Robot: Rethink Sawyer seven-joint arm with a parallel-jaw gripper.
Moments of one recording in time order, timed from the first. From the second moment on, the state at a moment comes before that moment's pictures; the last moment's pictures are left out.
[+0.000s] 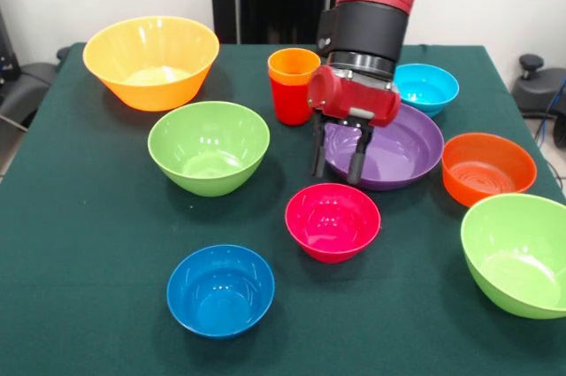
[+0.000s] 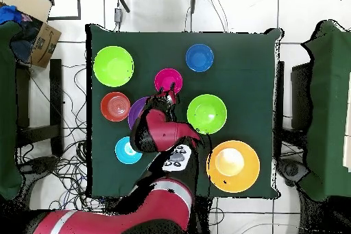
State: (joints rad) arm 0.08 -0.39 -0.27 1.68 -0.06 -0.37 1.42
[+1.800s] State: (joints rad) arm 0.15 -0.28 -0.31 1.71 0.02 -0.49 1.65
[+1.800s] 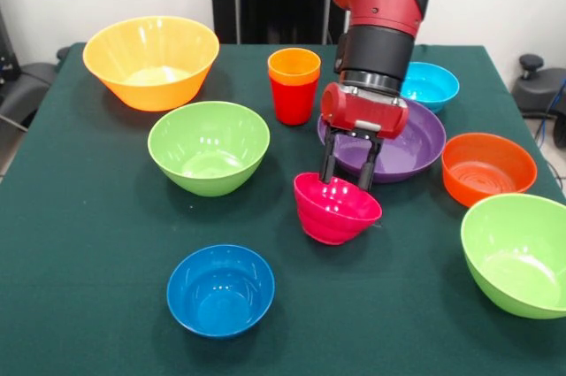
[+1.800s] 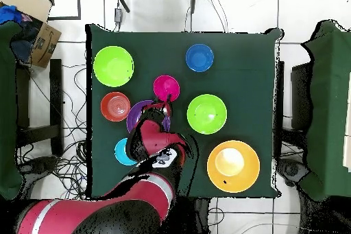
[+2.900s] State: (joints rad) arm 0.13 -0.31 -0.24 1.71 -0.07 -0.47 1.68
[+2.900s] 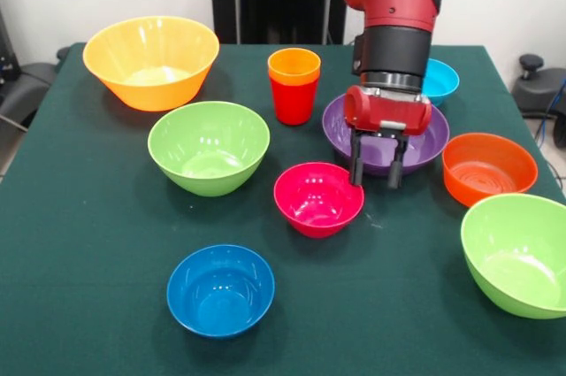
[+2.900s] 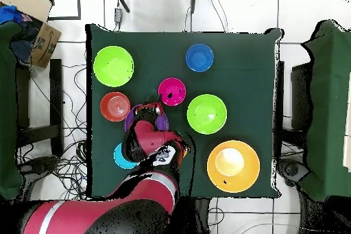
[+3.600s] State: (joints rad) arm 0.20 -0.30 -0.32 1.71 -0.07 -0.47 1.68
